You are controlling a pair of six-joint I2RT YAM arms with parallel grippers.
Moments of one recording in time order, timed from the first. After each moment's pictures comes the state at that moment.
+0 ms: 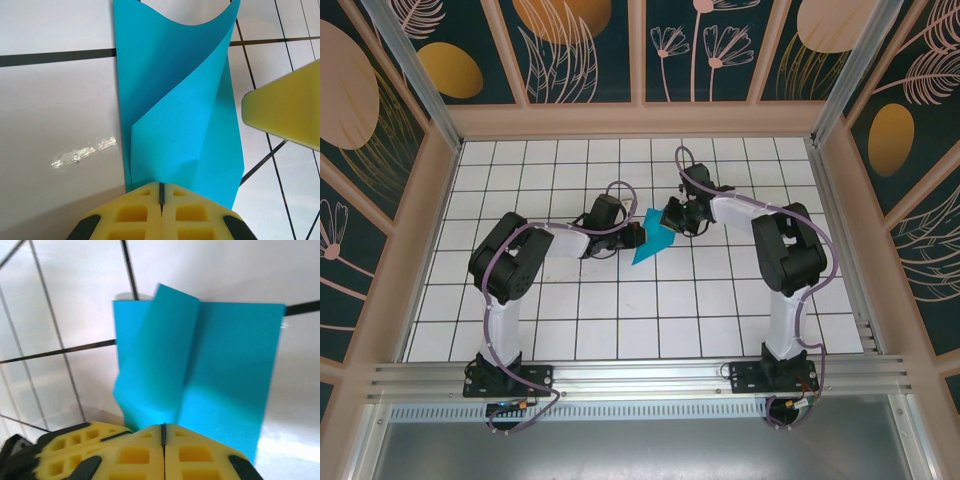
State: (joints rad) left arm -0.57 2.03 1.04 0.23 0.39 -0.59; right arm 0.44 1.97 1.29 -0.35 -0.40 0.74
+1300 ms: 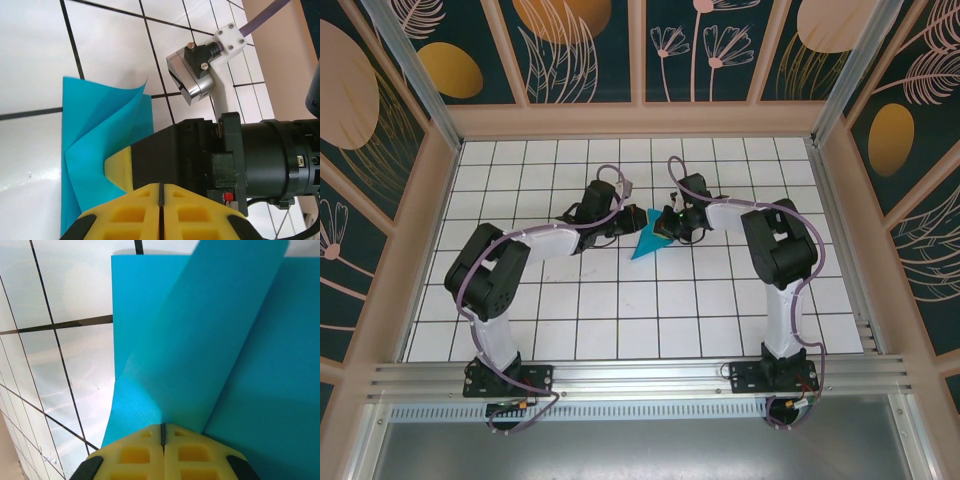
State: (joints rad) left arm -0.57 1.85 1.04 0.22 0.39 -0.73; right arm 0.44 2.05 1.23 -0.22 -0.51 0.72
